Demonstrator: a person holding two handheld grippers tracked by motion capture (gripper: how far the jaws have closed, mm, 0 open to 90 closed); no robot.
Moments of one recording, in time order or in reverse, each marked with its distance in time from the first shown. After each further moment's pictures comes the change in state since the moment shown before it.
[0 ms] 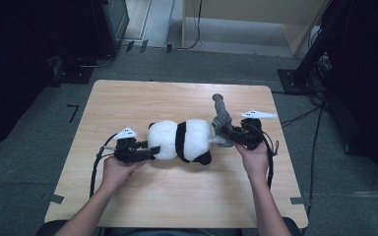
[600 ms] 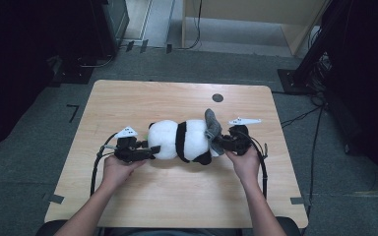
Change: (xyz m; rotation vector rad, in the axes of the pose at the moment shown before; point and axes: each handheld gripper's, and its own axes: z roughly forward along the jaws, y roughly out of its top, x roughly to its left) left arm 0.001 0.002 0.001 0.010 -0.001 -0.006; right arm 0.003 -0.026 0.037 0.102 0.067 0.009
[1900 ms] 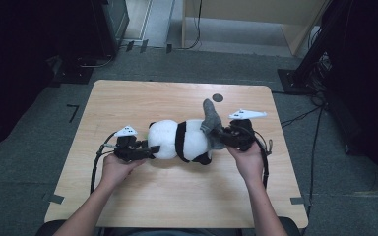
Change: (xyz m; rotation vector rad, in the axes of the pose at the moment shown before) left arm 0.002 0.003 -0.001 0.015 -0.010 0.002; right arm 0.042 0.034 -0.041 -0.060 -0.026 -0.125
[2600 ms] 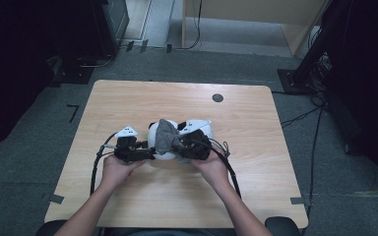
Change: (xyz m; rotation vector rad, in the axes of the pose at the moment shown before) left arm -0.003 -0.001 -0.001 0.007 0.006 -0.001; right arm 0.080 -0.005 0.084 0.171 0.124 -0.211
